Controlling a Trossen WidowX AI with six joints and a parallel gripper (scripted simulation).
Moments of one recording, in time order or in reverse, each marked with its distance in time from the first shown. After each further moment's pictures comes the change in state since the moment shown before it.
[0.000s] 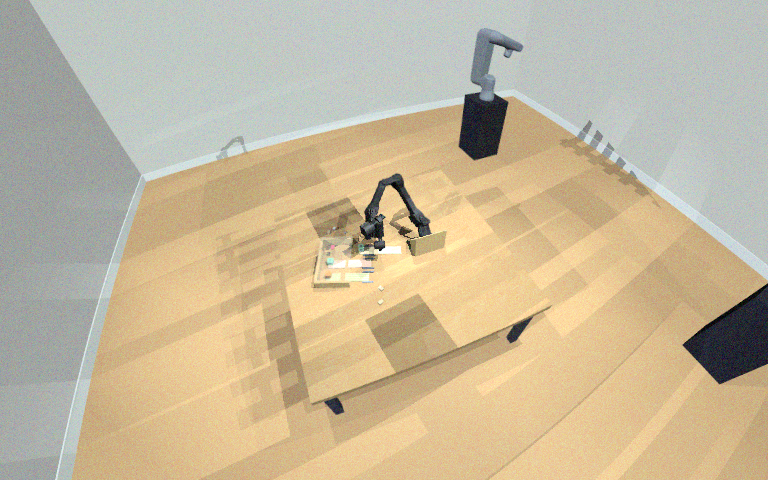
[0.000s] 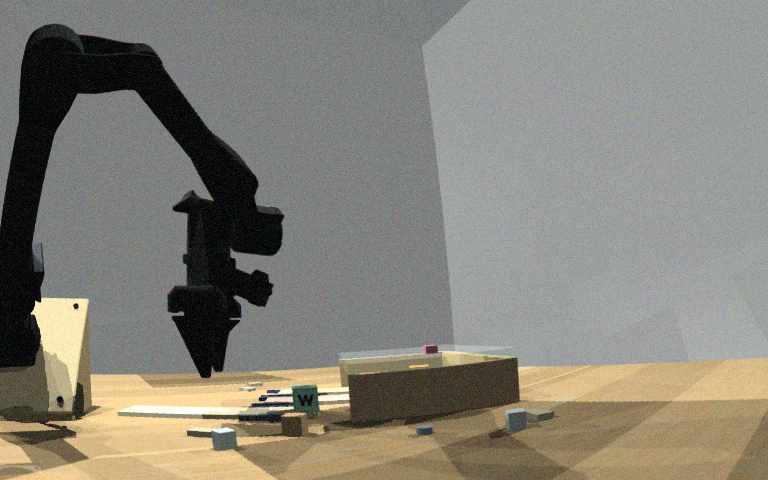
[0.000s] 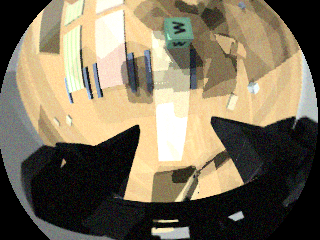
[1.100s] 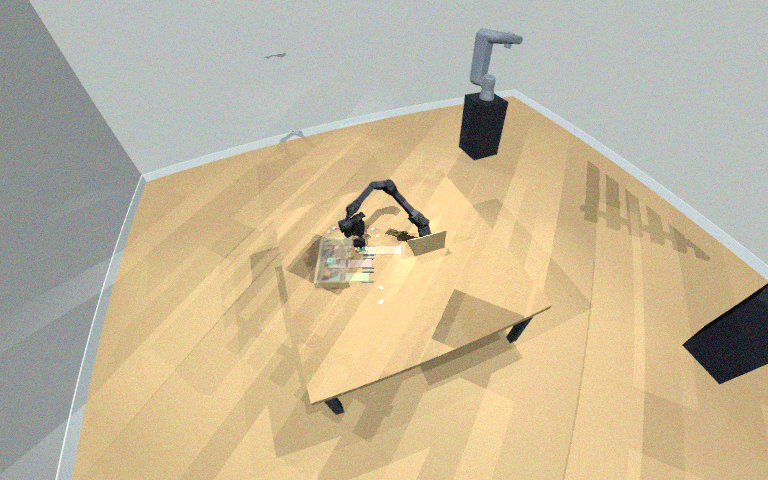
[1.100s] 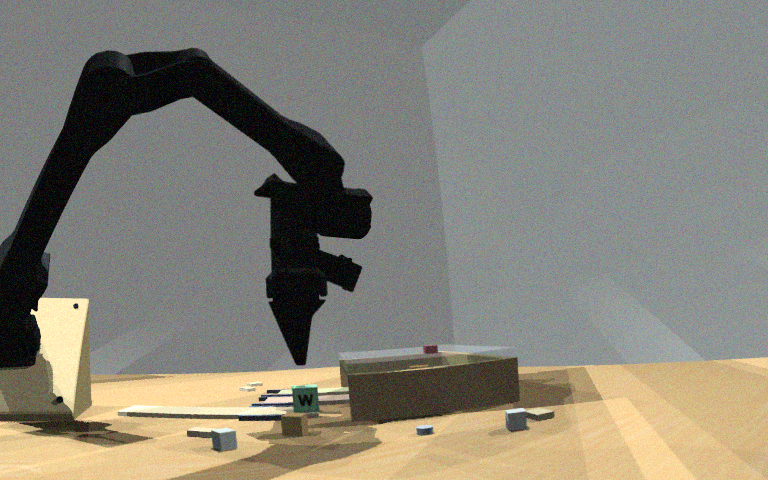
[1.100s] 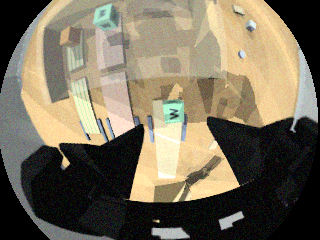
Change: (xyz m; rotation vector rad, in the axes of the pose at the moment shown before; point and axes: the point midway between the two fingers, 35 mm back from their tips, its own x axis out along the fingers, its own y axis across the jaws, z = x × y) arm -0.014 -0.017 0.110 0.005 -0.006 0.001
